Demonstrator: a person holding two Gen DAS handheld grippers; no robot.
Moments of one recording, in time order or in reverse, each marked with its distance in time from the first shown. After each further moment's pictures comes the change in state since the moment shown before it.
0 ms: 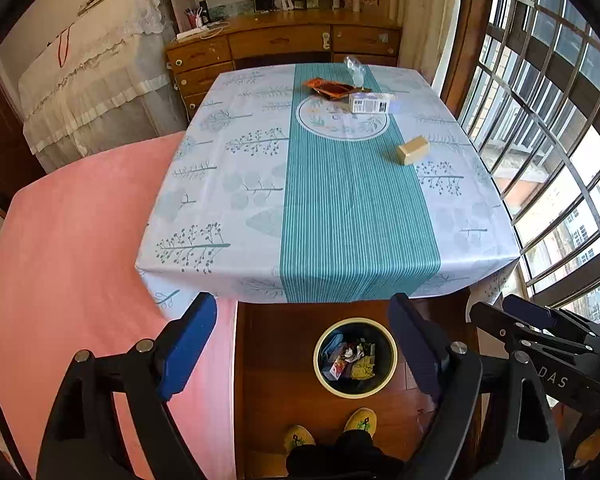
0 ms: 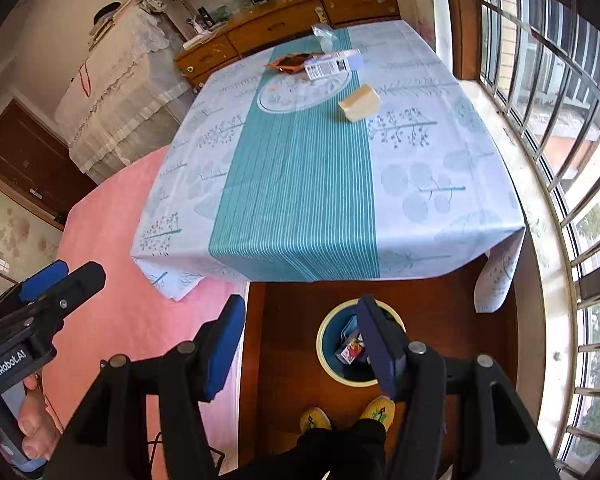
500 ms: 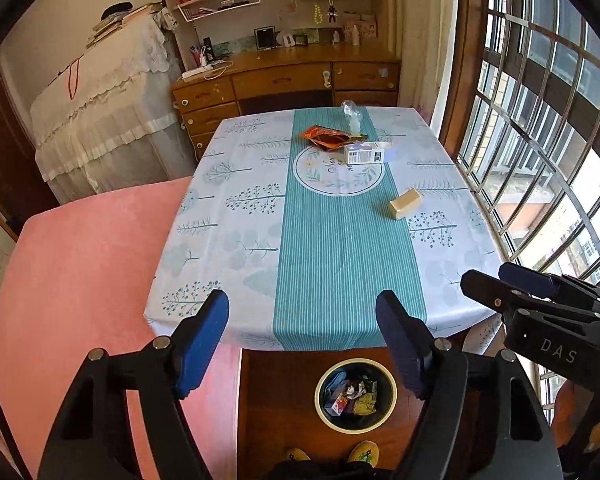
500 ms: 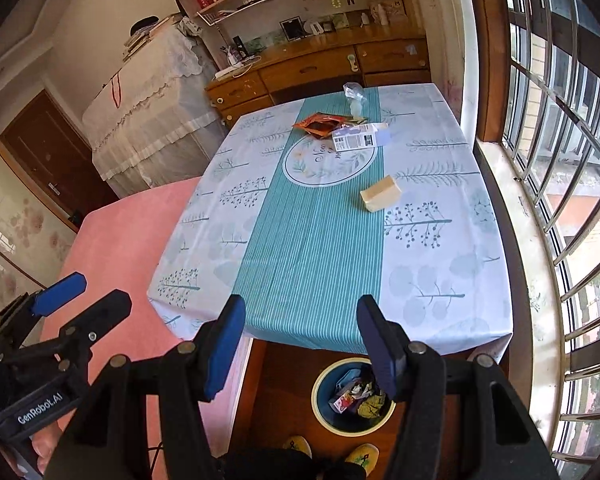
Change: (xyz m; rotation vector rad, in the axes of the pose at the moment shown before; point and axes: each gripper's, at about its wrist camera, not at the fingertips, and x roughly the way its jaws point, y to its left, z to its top) left arm -0.022 -0.033 0.042 0.019 -0.110 0.038; right arm -0.029 0.007 0.075 -0.099 -0.117 0.039
